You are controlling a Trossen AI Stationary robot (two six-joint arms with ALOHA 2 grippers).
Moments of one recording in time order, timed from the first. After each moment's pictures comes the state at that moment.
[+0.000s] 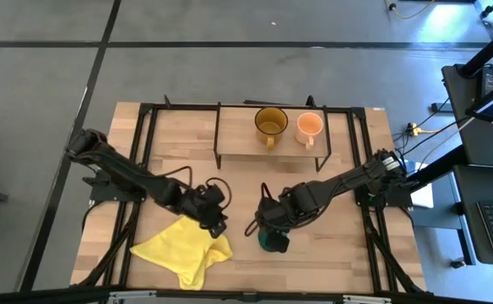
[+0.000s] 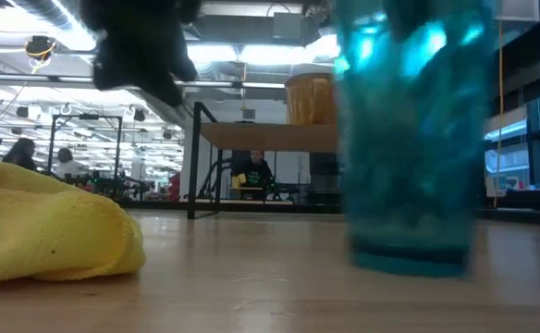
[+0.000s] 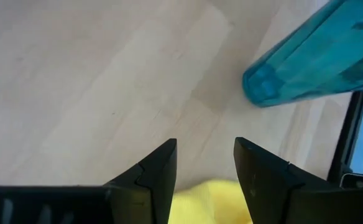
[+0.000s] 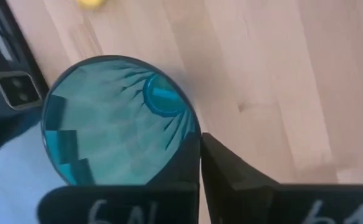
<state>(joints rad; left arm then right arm) -0.43 1.50 1.03 -0.47 -0.30 -1.01 0.40 1.91 1.81 -1.24 0.00 0.75</state>
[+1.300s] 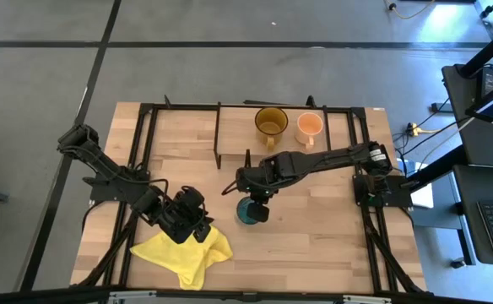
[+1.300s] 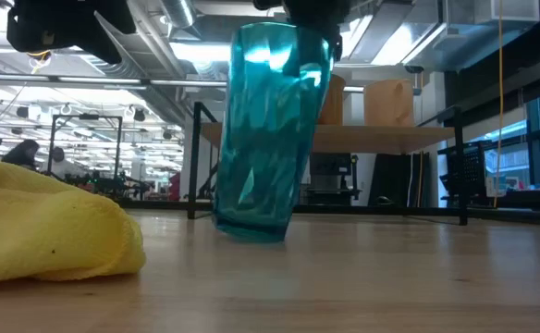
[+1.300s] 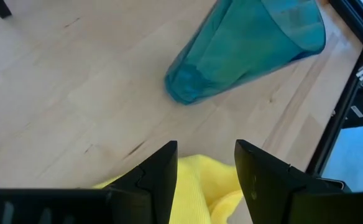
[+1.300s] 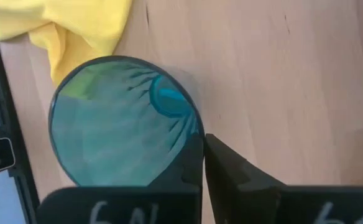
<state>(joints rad) -0.63 1.38 1.03 -0.65 -0.51 -1.36 0.16 1.99 1.89 -1.12 -0.03 0.40</state>
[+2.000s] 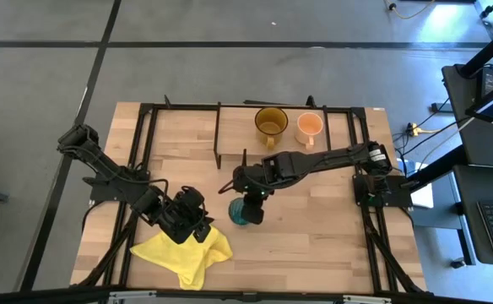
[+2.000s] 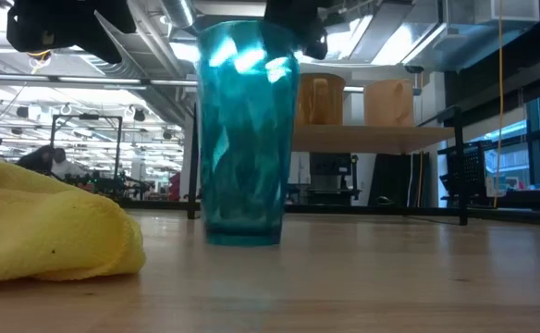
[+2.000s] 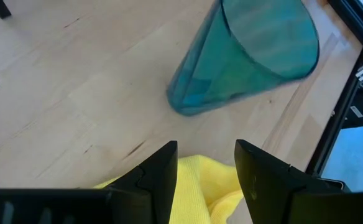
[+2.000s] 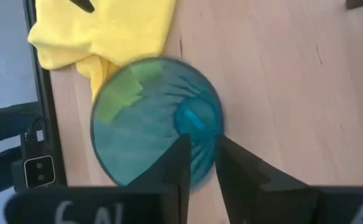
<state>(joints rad) -0.63 1.38 1.03 -0.65 -0.51 -1.36 0.16 1.99 1.89 -1.00 -0.09 0.41</state>
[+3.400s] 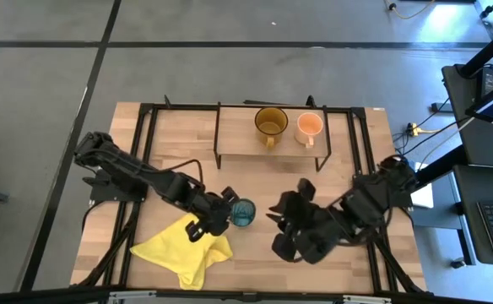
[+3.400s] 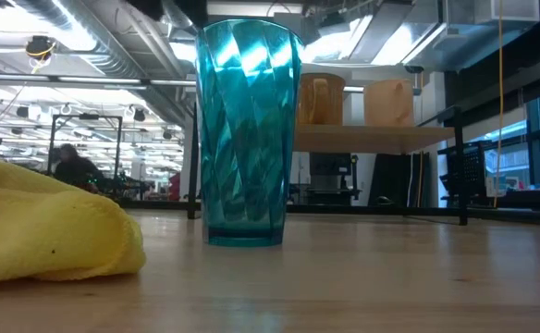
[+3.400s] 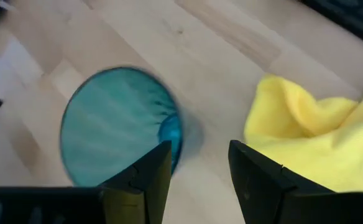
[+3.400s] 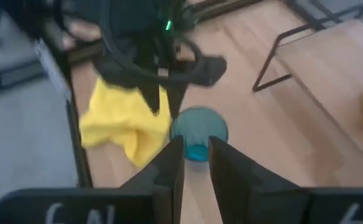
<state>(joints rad) -0.39 1.59 1.35 -0.77 -0.06 0.48 0.62 1.93 2.36 -1.38 0.64 0.87</state>
